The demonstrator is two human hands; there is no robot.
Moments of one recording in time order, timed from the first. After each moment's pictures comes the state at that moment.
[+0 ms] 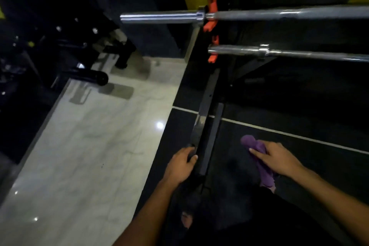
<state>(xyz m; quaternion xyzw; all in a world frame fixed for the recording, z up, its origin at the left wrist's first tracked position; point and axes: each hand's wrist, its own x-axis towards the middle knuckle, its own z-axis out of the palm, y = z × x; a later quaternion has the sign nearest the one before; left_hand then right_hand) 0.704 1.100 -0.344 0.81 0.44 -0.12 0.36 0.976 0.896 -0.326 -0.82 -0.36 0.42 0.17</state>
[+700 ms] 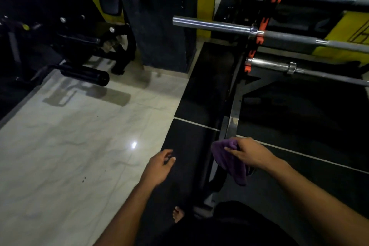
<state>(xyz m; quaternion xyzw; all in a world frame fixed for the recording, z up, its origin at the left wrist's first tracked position) 0.421 1.267 -0.323 0.78 0.43 -0.01 0.45 0.696 1.076 -0.249 -0.82 -0.47 0.31 0.10</state>
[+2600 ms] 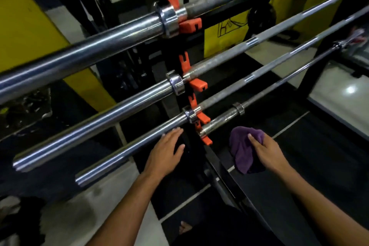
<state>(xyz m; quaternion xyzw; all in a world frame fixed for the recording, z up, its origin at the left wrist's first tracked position) 0.993 1.561 -0.233 0.97 -0.13 -0.03 0.23 0.979 1.228 -0.243 -0.85 0.13 0.06 0.51</state>
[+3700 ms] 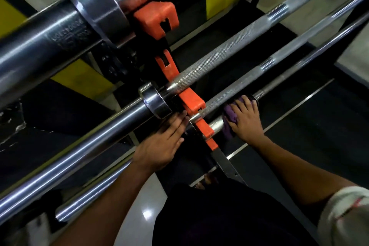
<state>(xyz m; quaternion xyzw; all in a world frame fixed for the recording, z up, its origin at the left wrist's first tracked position) 1.110 1.565 -0.258 0.94 -0.33 -0.03 0.02 1.157 1.245 -0.390 -0.99 -0.06 0.02 0.14</state>
